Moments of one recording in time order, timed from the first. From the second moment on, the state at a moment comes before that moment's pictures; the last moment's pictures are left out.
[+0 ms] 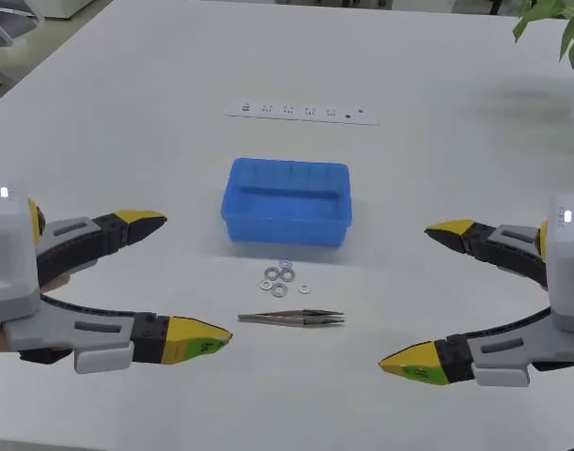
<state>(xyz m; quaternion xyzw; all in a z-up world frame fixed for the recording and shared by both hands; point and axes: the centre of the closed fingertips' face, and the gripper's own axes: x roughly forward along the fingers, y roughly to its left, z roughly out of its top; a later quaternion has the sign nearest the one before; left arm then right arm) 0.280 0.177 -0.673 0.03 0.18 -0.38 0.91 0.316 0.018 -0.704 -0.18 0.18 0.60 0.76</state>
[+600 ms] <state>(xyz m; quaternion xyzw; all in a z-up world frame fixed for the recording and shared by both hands) 0.281 0.179 -0.672 0.03 0.18 -0.38 0.91 0.317 0.017 -0.704 -0.18 0.18 0.60 0.76</state>
